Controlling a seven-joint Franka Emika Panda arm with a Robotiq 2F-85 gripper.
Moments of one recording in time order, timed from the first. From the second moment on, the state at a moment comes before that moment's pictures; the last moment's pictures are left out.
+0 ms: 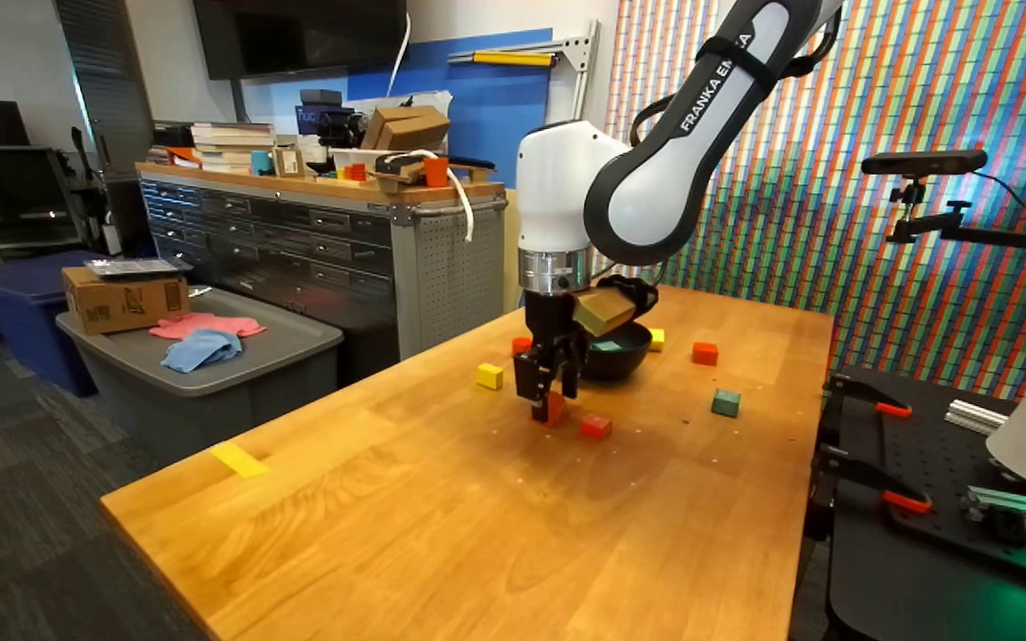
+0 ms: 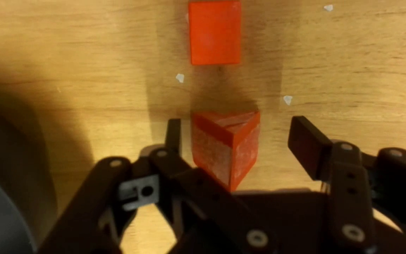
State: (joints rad) arm 0.36 0.55 0.04 -2.07 -0.10 2.57 0.48
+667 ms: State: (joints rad) arm 0.38 0.52 0.00 -2.06 -0.10 2.57 0.48
